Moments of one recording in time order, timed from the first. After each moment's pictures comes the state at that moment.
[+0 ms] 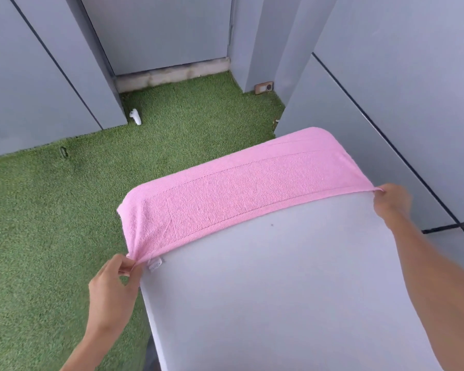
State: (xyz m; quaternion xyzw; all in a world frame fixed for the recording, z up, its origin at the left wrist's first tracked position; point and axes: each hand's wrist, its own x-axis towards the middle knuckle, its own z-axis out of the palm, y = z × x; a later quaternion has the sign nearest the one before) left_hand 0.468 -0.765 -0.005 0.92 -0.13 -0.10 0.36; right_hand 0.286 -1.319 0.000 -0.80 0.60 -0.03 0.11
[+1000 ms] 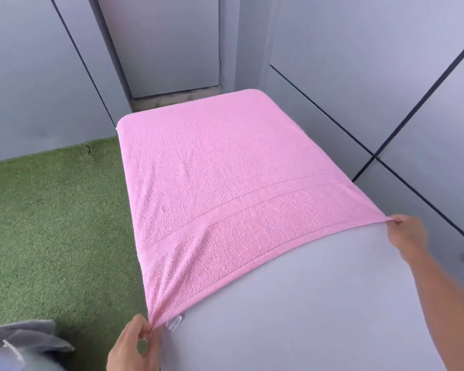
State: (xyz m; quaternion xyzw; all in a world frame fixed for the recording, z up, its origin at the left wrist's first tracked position) left_hand -0.038 -0.648 -0.036 0.89 -0.16 0.00 0.43; right_hand -0.172 -1.203 -0.002 -0.74 0.61 -0.15 0.22
